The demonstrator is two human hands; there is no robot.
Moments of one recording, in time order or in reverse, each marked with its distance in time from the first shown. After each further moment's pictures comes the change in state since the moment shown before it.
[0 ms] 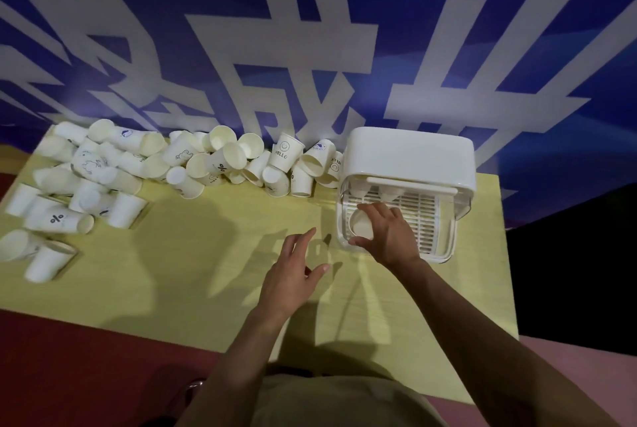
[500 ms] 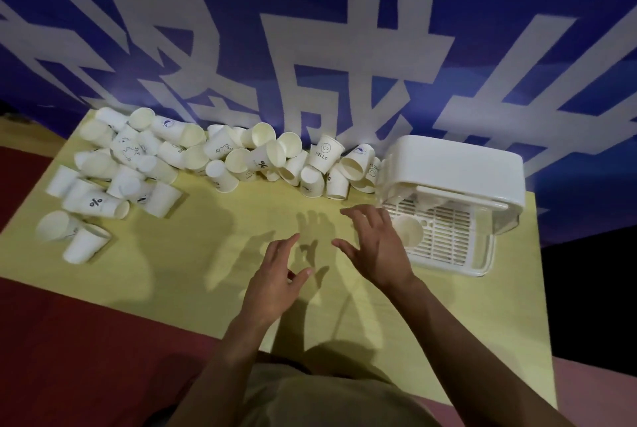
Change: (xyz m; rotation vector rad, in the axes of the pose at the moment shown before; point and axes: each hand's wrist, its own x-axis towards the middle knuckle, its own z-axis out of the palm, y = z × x) left_hand -0.027 -0.082 -0.061 -0.095 0.069 -0.084; right_hand -0.003 -0.114 0.013 0.094 0.175 -0.241
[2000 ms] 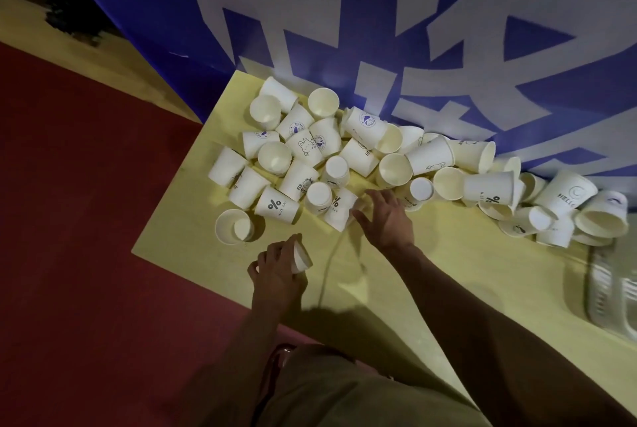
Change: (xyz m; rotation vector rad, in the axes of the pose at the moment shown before) left_hand 0.055 -0.375 -0.245 0.216 0.052 -0.315; right_hand 0.243 -0.299 0.299 -0.018 -0.298 0.271
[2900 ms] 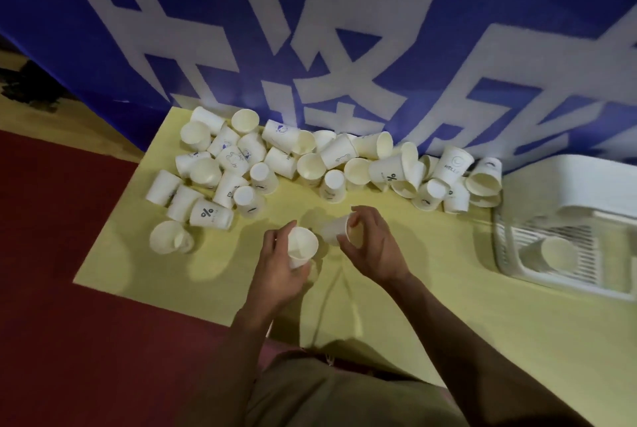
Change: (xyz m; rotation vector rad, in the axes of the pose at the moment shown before) left_hand -0.059 0.140 0.000 -0.326 0.042 0.298; right_hand -0.128 0.101 -0.079 0.359 0.318 -0.319
